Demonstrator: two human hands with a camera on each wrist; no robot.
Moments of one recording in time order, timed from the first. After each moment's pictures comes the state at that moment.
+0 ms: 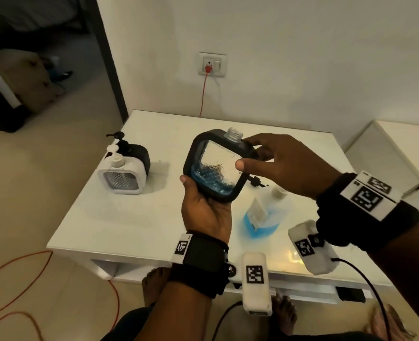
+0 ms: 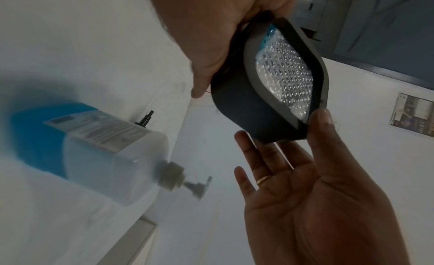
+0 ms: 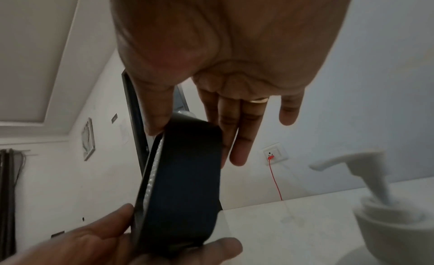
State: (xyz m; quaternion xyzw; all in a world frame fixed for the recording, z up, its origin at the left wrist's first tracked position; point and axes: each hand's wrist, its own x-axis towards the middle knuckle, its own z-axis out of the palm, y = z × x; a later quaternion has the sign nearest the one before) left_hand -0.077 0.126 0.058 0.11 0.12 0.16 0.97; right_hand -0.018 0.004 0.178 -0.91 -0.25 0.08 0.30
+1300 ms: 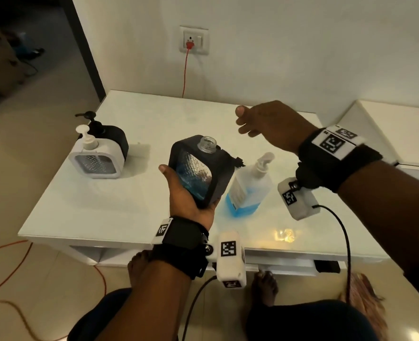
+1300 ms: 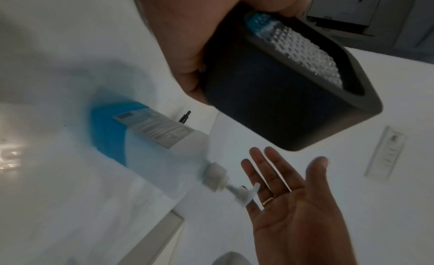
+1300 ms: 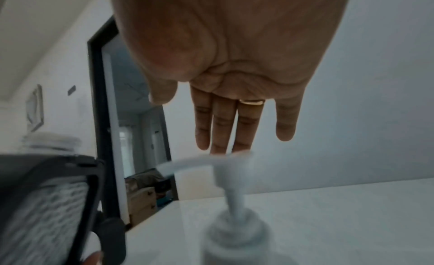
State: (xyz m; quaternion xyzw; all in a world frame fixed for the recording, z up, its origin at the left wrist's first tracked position) left_hand -0.079 0.118 0.046 0.21 0.28 0.07 0.93; right_hand 0.040 -0.018 0.164 -0.92 -0.19 0.09 0.34
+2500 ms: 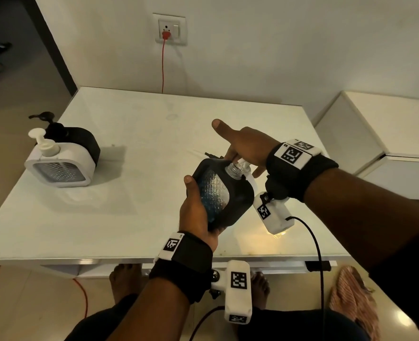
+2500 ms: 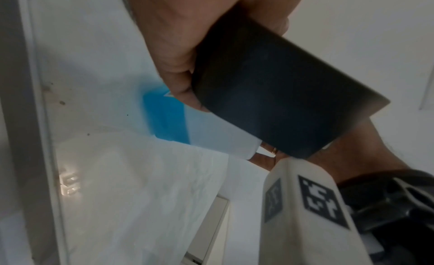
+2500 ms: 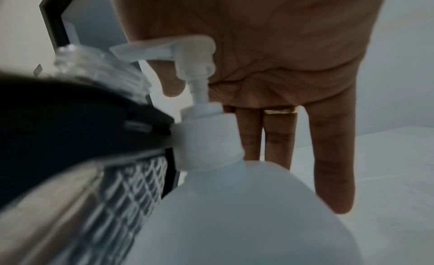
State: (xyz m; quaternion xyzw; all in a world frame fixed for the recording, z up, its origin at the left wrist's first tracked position) left_hand -0.066 0.069 0.011 0.34 0.35 -0.08 0.87; right_hand 0.051 -0.021 0.119 -0.93 -0.07 0.23 0.28
